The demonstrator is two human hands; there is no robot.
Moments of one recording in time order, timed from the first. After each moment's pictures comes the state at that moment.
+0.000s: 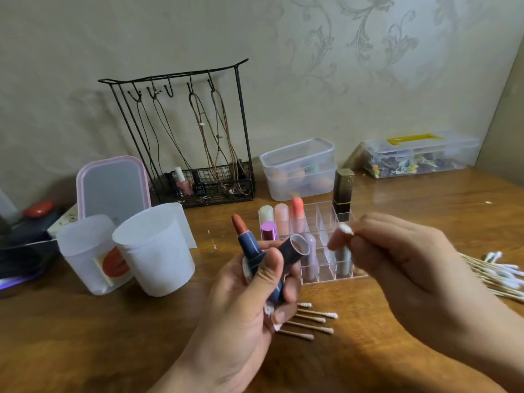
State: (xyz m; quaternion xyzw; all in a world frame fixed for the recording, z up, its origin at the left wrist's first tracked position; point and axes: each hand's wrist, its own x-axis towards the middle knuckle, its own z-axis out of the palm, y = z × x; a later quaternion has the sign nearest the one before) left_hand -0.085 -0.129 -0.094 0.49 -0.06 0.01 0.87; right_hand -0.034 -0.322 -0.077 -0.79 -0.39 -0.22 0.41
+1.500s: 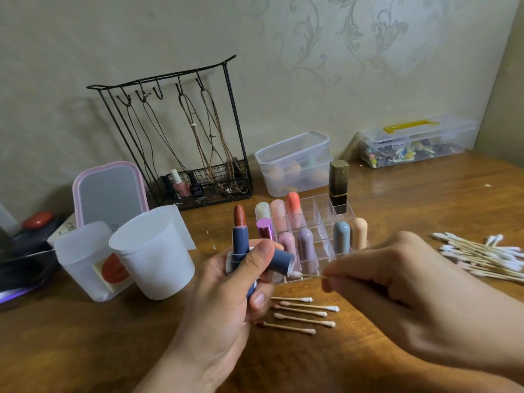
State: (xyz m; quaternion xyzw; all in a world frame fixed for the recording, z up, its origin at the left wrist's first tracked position) left_hand -0.083 -0.125 -0.082 0.58 0.07 0.06 0.81; right_hand -0.046 -0.324 -0.070 -0.84 -0.45 -0.10 0.30
